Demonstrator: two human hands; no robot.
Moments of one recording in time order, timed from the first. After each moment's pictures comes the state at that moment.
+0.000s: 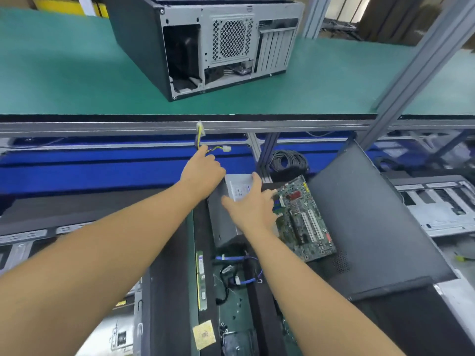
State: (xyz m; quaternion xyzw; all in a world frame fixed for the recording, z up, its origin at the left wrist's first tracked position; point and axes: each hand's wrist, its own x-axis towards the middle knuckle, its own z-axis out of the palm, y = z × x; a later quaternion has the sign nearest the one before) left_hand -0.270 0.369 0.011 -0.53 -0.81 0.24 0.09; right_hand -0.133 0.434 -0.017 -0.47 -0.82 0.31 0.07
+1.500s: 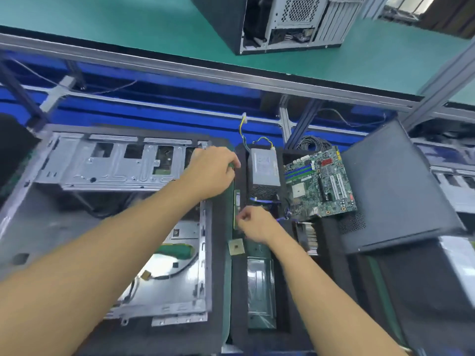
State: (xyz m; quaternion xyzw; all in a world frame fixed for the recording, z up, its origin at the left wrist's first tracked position) left_hand -0.140 0.188 0.036 -0.37 -0.90 -0.23 -0.08; right_hand -0.019 0.314 -0.050 -0.24 -0.87 0.38 -0.18
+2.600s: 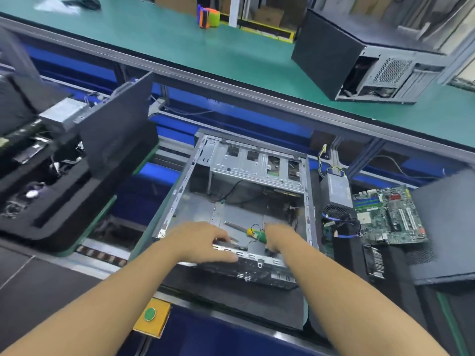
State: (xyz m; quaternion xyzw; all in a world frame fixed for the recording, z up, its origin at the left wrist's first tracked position) left_hand -0.046 -0.132 0.002 -0.34 -0.90 -0.15 -0.24; right_hand -0.046 0.123 -0.061 -0.07 -0.94 -0.07 -0.32
